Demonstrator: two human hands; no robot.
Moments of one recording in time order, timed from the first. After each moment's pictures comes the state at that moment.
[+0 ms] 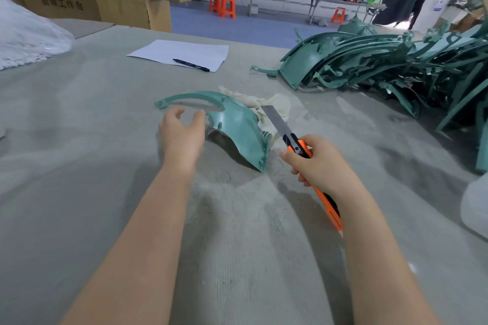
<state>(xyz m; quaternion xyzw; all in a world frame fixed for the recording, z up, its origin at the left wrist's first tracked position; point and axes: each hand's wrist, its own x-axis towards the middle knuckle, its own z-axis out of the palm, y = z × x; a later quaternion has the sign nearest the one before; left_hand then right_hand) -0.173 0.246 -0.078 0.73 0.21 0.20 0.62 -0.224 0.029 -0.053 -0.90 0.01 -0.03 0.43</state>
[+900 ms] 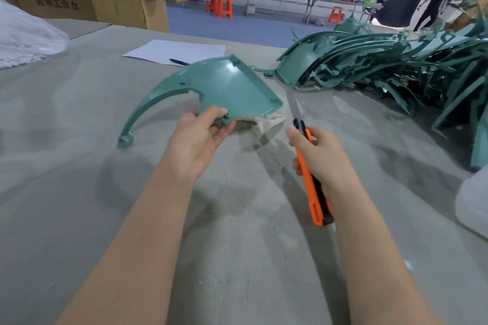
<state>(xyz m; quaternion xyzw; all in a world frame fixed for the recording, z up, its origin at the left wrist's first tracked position) -0.189 0.221 -0.051 0.41 0.04 0.03 0.91 -0.221 0.033 -0.050 -0.81 0.06 -0.07 0.58</state>
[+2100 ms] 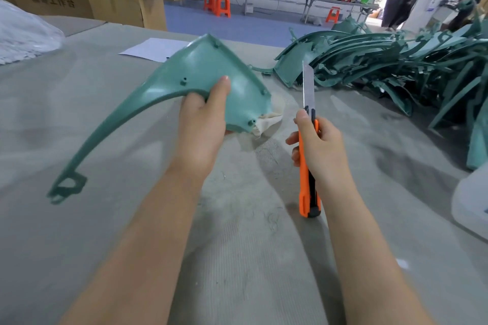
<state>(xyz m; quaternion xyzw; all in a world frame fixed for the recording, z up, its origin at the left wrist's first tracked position) -0.215 0.201 -0.022 0.55 0.01 0.18 0.81 -0.221 0.040 -0.047 -0.76 0.06 -0.16 0.63</state>
